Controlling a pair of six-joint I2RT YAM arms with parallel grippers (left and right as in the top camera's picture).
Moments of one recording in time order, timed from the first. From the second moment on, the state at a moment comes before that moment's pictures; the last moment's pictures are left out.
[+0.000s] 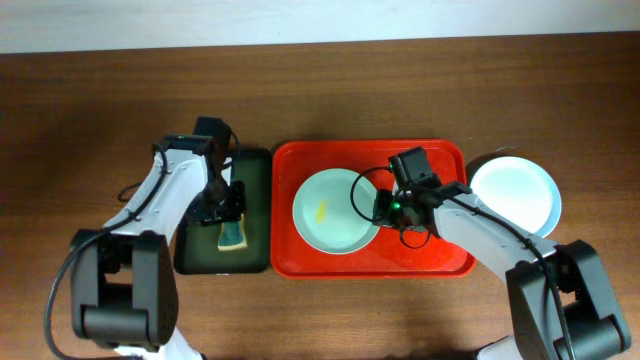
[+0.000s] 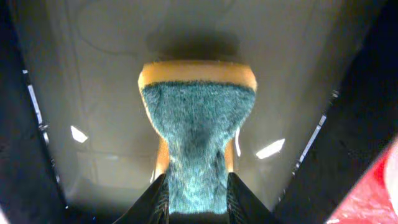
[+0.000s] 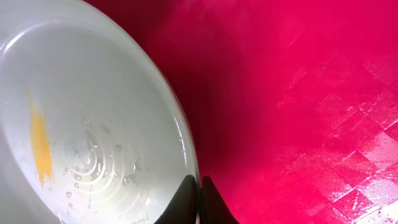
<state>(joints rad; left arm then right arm) -0.13 1.84 1.26 -1.06 0.03 -0.25 0.35 1.67 0.88 -0.42 -0.17 0.56</state>
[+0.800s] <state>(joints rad) -0.13 1.88 1.25 -0.98 0.03 -0.21 0.35 1.67 0.88 -0.47 -0.22 0.56</state>
